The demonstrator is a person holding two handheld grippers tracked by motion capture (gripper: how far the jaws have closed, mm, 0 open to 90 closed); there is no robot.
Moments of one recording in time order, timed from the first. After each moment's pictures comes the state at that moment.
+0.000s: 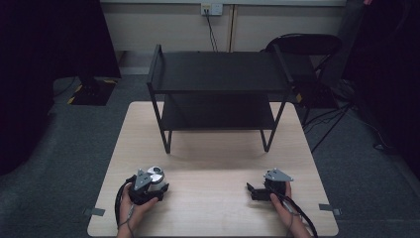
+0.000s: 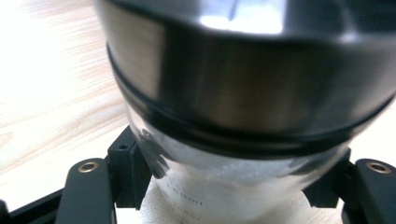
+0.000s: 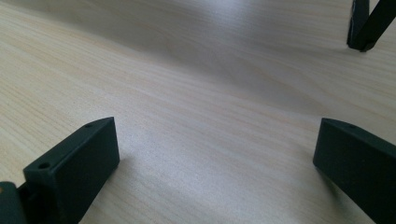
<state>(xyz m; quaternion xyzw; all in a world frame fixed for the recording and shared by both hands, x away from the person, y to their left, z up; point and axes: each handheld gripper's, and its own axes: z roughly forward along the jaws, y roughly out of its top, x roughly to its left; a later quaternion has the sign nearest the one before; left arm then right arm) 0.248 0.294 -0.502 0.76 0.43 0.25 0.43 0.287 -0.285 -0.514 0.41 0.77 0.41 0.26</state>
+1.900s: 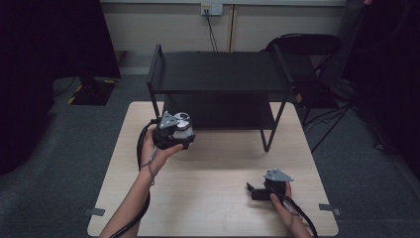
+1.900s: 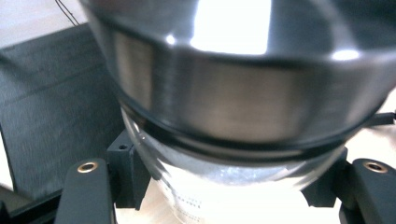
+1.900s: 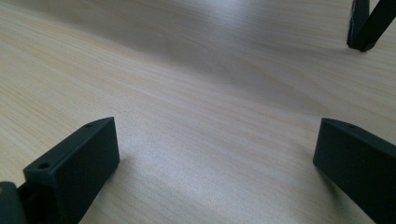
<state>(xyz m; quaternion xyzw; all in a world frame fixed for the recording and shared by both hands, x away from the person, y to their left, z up) 0.350 0.227 -0.342 0.77 0.37 0.24 0.46 0.287 -0.285 -0.514 0.41 0.77 0.41 0.26</state>
